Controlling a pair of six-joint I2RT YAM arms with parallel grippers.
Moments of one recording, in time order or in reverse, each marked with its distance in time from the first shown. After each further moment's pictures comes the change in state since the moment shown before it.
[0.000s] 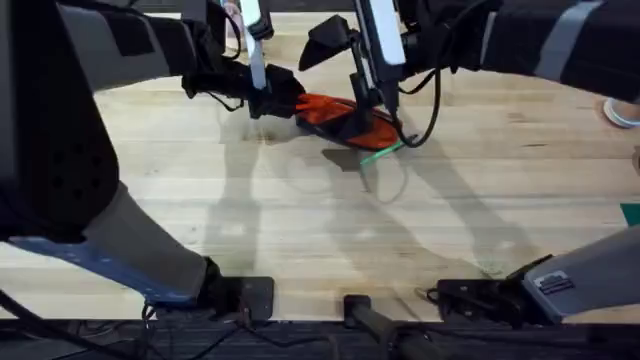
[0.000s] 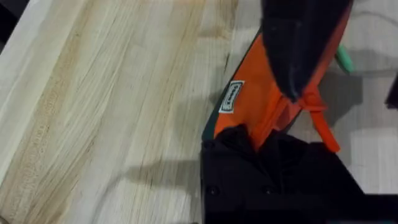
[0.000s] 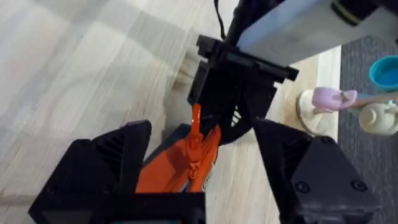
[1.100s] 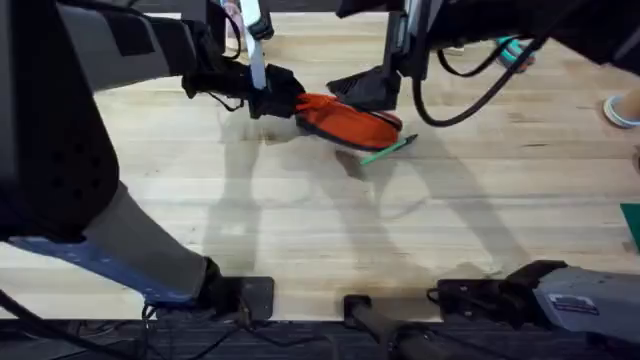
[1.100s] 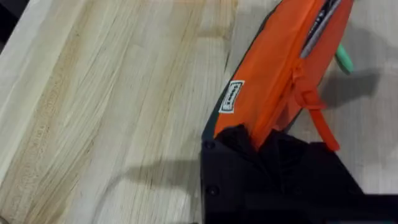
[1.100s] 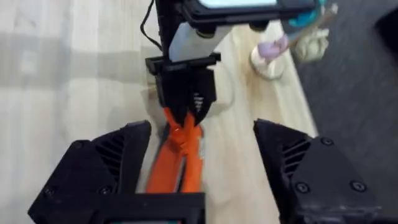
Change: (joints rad) left arm 0.000 0.000 0.000 0.000 0.000 0.000; right arm -0.013 -0.313 0.001 -0.071 0.184 0.545
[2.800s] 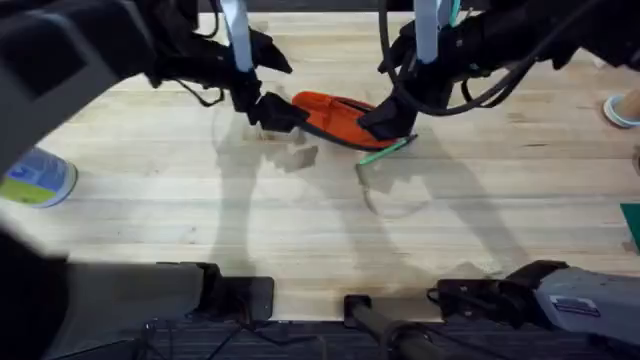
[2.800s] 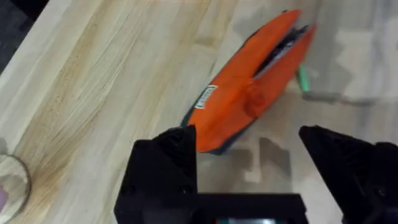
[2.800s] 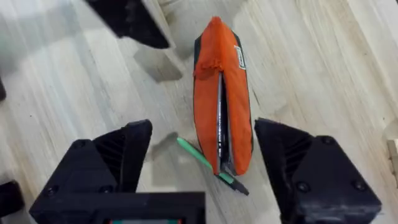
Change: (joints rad) left arm 0.000 -0.286 0.001 -0.210 -0.086 -0.193; right arm -0.001 -0.026 0.000 -0.321 0.220 0.225
